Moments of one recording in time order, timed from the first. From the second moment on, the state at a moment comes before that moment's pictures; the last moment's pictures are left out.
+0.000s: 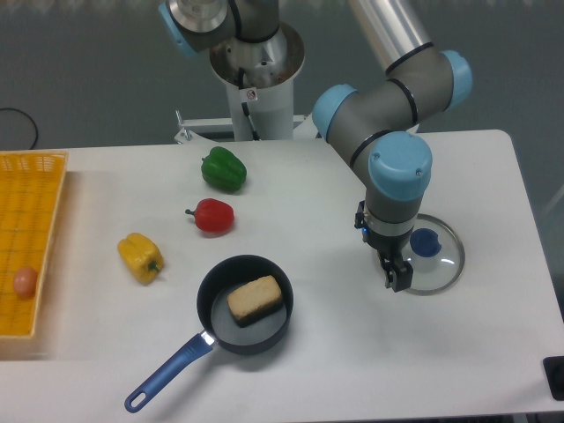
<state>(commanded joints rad) 2.60 -2.00 -1.53 -1.12 1.60 1.78</state>
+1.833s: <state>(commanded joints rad) 2.82 -2.06 -1.58 -1.09 1.59 1.78</state>
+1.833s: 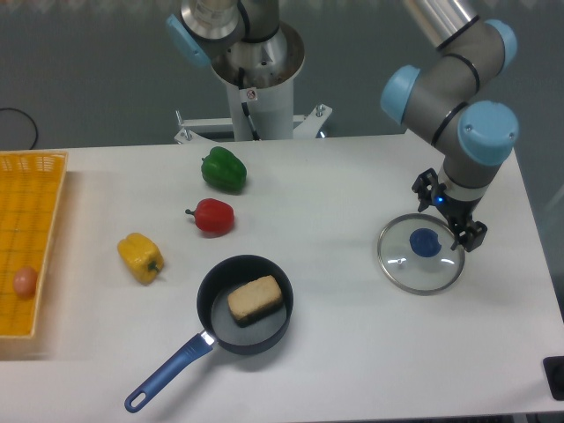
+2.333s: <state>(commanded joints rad) 2.81 -2.10 -1.59 -1.09 1.59 1.78</state>
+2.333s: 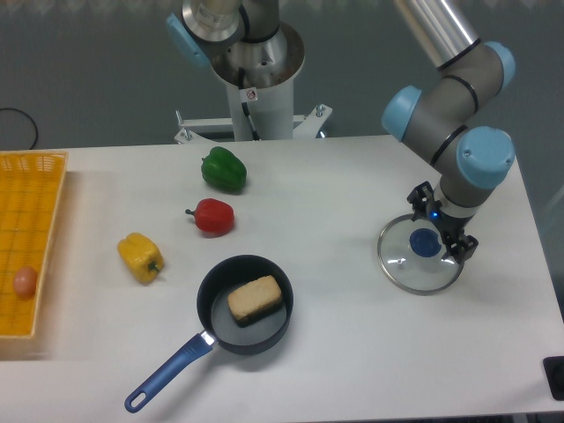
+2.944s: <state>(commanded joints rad) 2.80 -2.11 -1.59 -1.09 1.59 1.77</state>
